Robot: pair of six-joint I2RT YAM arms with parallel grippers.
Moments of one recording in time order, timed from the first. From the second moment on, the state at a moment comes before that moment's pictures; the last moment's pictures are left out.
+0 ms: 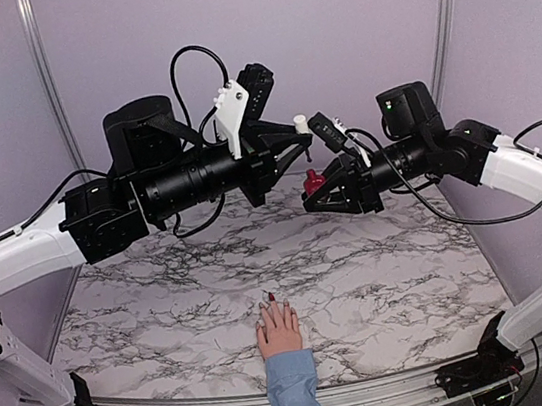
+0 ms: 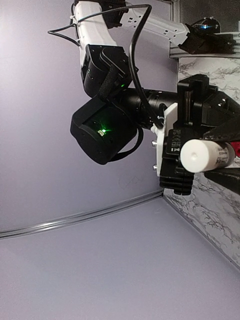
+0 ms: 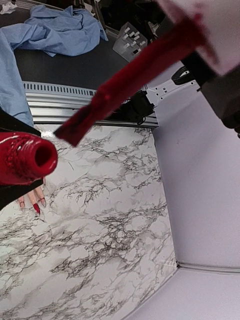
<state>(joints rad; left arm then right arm) -1.16 1.50 1.53 0.01 0.00 0.16 0.71 1.33 1.36 -0.53 -0.80 -0.16</state>
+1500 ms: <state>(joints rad) -1.16 1.48 1.45 0.05 0.03 0.14 0.73 1.32 1.36 -0.56 -0.83 -0.21</state>
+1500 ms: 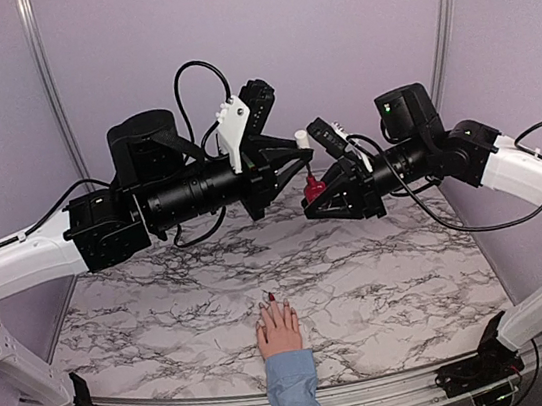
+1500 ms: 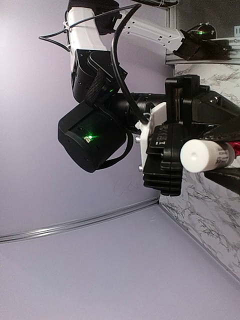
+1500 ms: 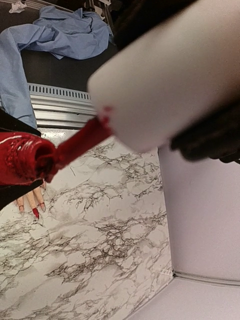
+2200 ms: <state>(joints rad) -1.16 1.48 1.44 0.06 0.02 0.07 0.73 1.30 1.36 -0.56 -0.78 -0.22</state>
